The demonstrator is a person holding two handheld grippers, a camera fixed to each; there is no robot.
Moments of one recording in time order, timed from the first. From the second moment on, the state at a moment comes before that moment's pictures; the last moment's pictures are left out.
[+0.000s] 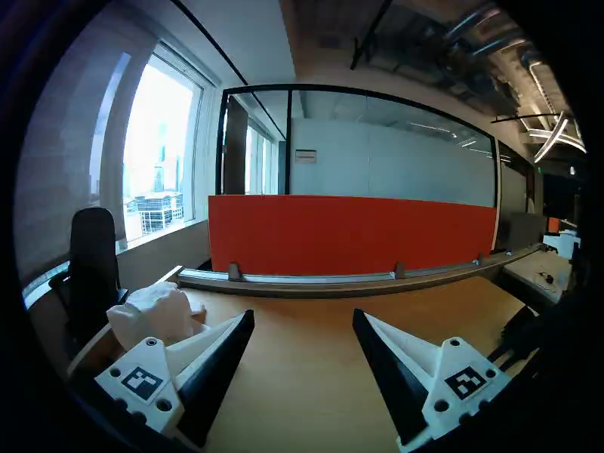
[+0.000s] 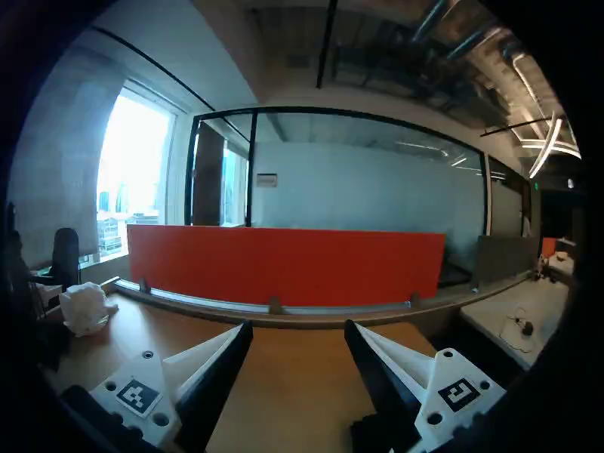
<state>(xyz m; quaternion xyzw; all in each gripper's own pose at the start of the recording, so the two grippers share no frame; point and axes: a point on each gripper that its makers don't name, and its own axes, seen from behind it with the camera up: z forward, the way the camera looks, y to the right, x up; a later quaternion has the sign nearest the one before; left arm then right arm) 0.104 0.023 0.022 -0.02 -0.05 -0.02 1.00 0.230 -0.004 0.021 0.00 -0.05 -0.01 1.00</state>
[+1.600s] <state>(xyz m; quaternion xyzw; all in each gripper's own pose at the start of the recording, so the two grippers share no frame) 0.006 0.006 0.007 -0.01 0.03 0.00 1.00 0.194 -0.061 0.019 0.01 -0.03 0.00 1.00</state>
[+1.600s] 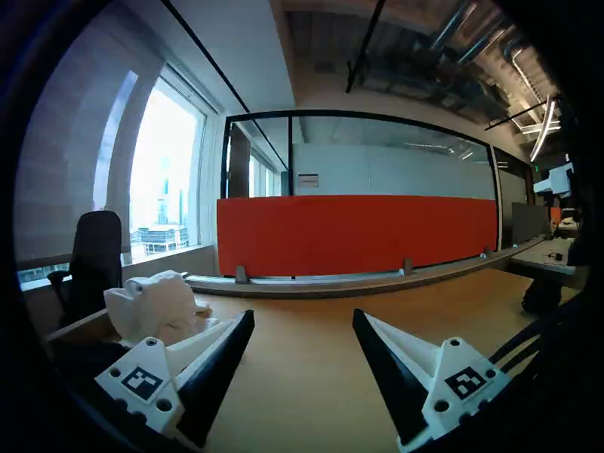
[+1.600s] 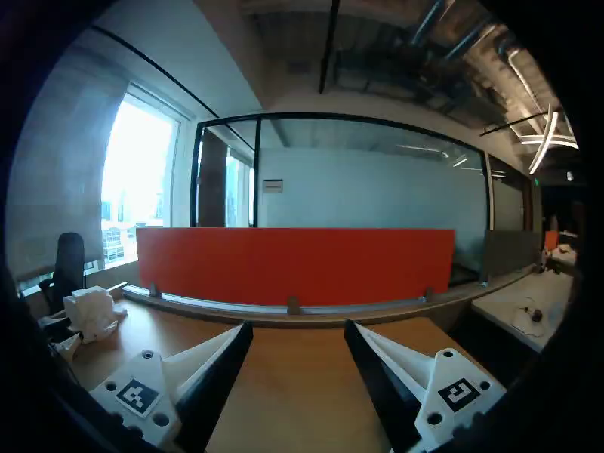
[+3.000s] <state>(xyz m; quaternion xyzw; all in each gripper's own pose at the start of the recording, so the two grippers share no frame) -0.065 -0.006 0.007 0.02 0.03 0.00 1.00 0.166 -0.060 0.010 0.01 -0.03 -0.01 1.00</state>
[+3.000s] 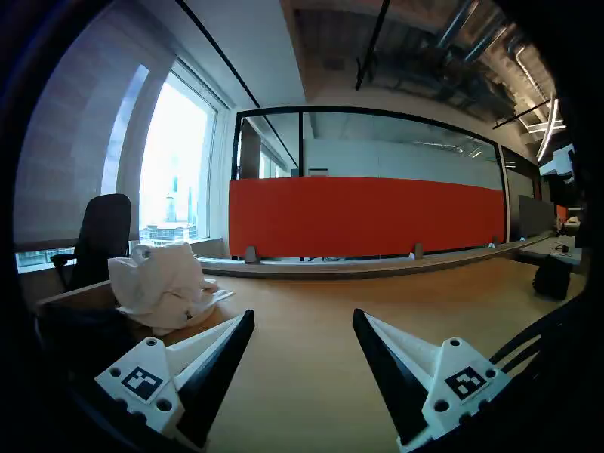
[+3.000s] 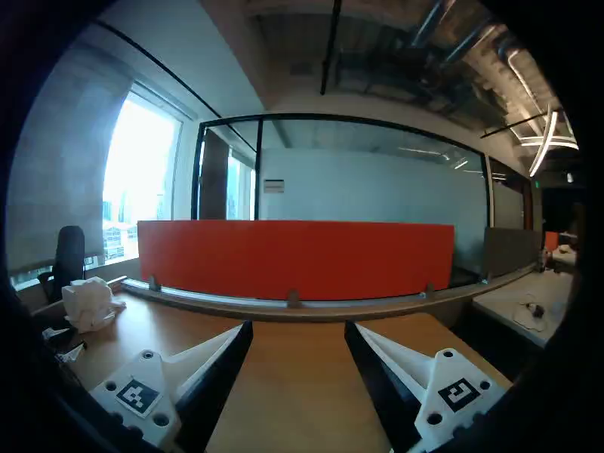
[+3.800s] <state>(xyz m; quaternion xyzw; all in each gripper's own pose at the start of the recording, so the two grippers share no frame) -0.068 -0.003 0.009 0.01 0.03 0.00 1.00 0.161 -0.039 0.006 0.00 -0.02 0.00 1.00</state>
